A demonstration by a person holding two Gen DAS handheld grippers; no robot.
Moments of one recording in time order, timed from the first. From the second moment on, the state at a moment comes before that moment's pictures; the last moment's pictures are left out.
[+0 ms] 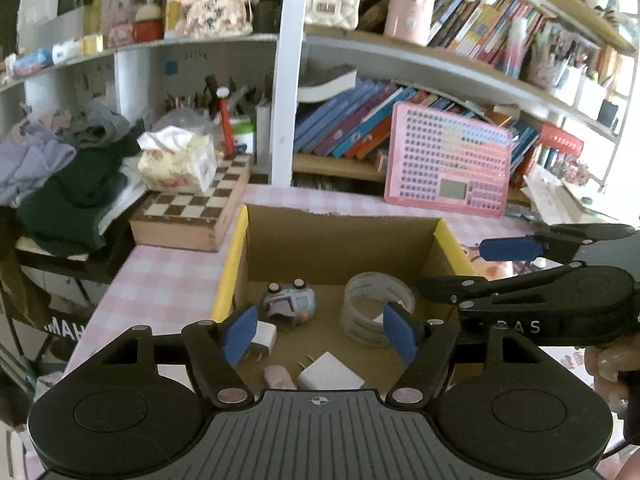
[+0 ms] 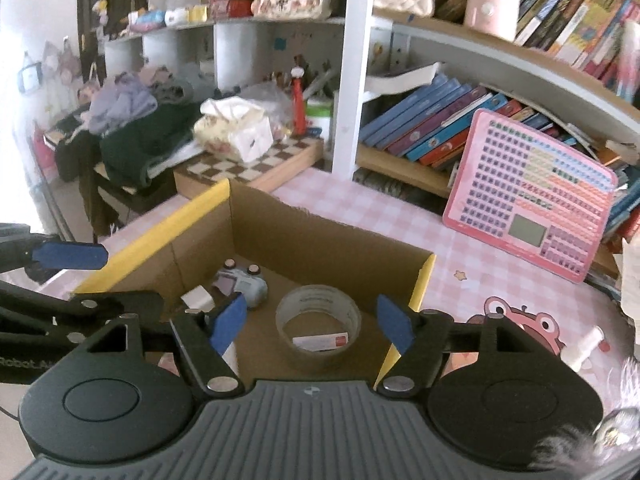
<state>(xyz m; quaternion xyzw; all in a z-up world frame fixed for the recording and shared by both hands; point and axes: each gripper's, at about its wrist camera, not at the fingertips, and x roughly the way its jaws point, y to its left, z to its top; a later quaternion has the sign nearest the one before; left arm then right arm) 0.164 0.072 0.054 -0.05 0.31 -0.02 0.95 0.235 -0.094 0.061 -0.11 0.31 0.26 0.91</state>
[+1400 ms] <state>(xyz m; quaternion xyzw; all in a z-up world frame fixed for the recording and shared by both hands) 0.024 0.060 0.012 -0.03 0.38 -0.06 0.92 0.035 -0.136 0.017 -0.06 0.35 0.11 0.93</state>
